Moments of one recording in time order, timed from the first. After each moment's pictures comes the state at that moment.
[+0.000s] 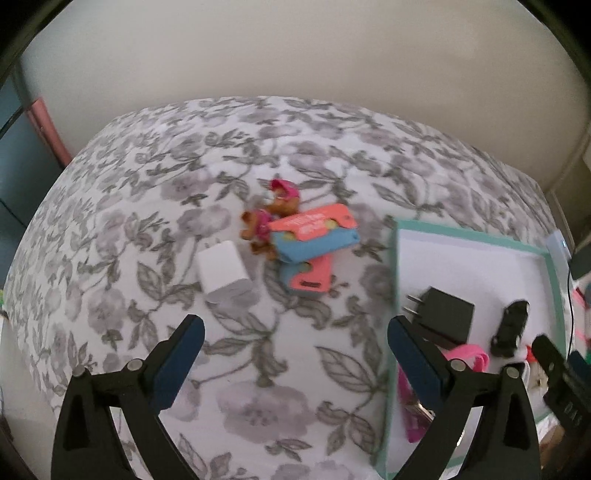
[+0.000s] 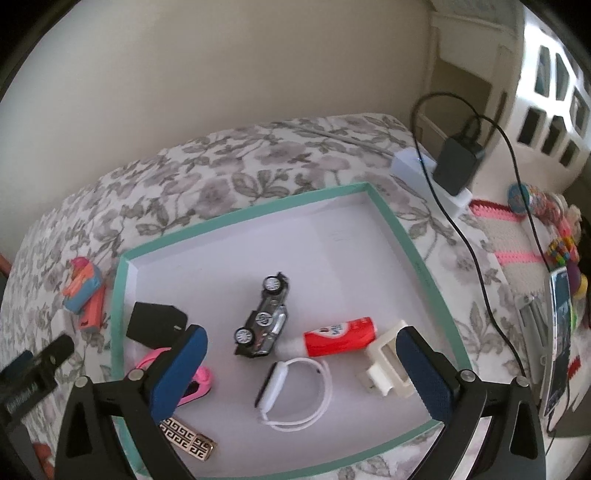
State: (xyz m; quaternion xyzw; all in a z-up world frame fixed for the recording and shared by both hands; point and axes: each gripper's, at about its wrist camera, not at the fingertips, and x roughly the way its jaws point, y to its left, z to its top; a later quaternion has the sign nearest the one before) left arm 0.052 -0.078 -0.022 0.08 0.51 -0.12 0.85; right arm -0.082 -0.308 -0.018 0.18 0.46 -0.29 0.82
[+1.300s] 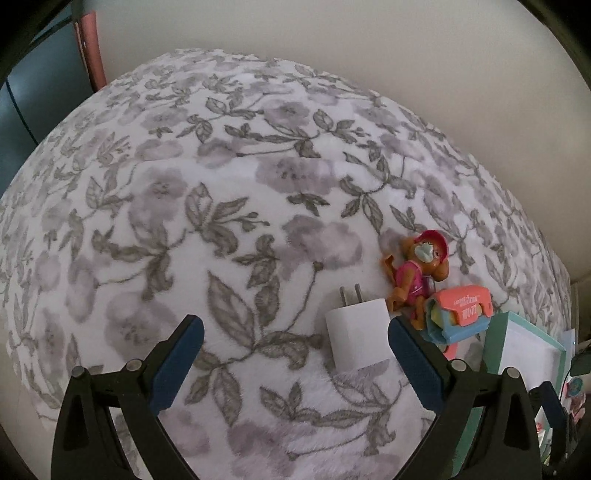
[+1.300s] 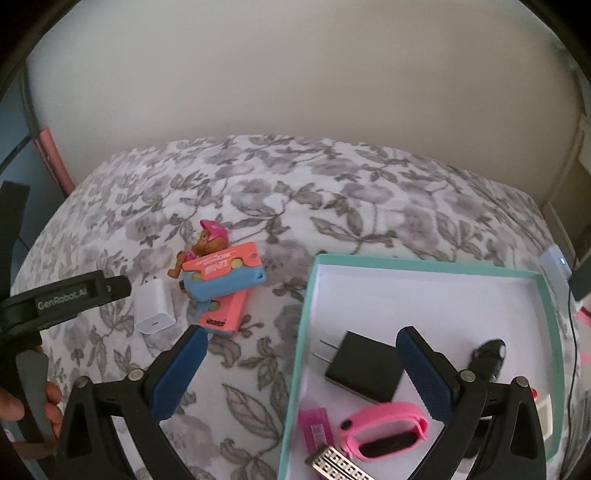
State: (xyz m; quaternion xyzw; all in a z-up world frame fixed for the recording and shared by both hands) left arm 0.145 0.024 -0.055 -0.04 0.56 -0.06 0.82; right arm 0.029 -0.177 -0.026 0.08 0.46 -0.12 0.88
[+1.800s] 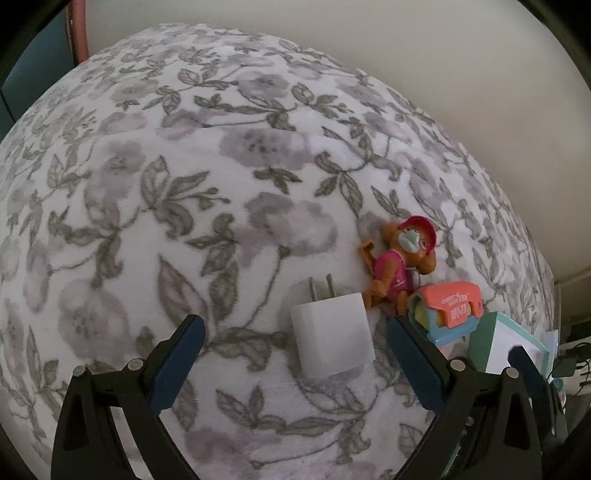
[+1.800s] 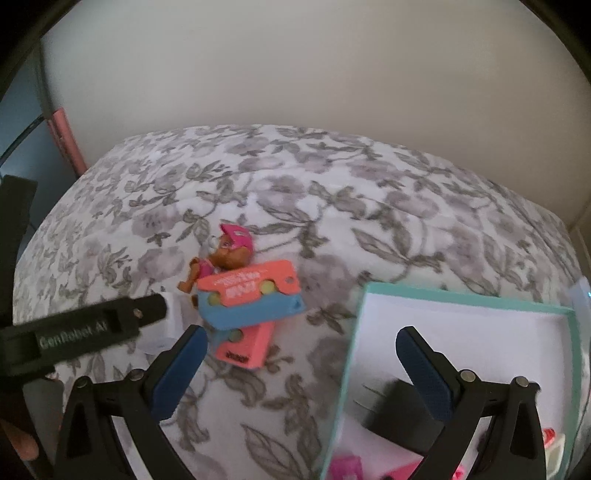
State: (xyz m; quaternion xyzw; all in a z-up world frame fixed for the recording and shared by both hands) left arm 0.153 0.010 -0.075 -0.08 0.59 -0.10 0.80; right arm 0.074 -0.164 -0.046 0.06 0.47 -0.08 0.88
